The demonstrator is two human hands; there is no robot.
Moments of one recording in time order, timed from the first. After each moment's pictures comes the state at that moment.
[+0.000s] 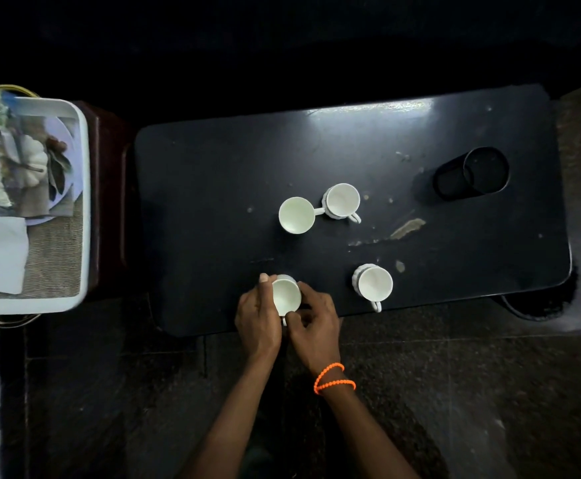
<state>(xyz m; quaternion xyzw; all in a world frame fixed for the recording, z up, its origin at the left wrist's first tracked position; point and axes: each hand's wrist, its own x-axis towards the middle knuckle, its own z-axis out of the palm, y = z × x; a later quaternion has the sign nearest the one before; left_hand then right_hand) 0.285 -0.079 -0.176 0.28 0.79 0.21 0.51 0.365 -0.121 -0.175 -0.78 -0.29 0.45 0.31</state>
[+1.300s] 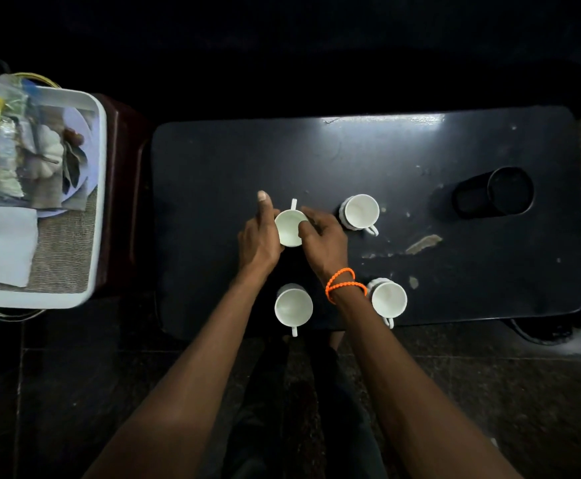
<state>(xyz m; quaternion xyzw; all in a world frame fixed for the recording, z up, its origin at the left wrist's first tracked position) 0.282 0.065 -0.178 0.32 0.74 0.15 0.57 0.387 0.033 -0.189 -0.76 -0.28 0.49 0.32</state>
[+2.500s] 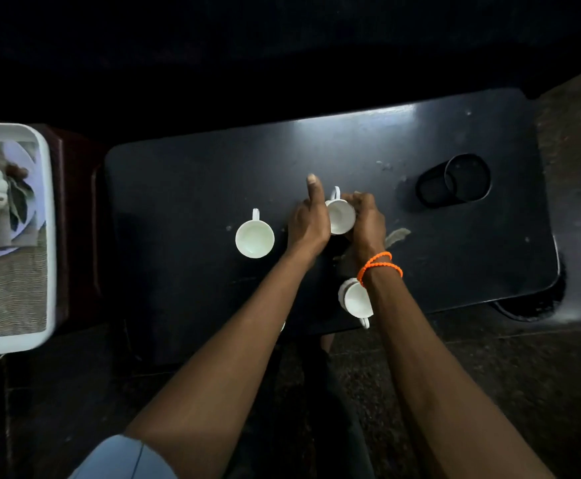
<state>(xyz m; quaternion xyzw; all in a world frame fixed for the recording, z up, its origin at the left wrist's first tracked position) 0.417 0.077 -0.196 0.42 0.66 0.07 0.62 0.501 0.045 -0.189 -0.79 0.00 0.47 0.40</state>
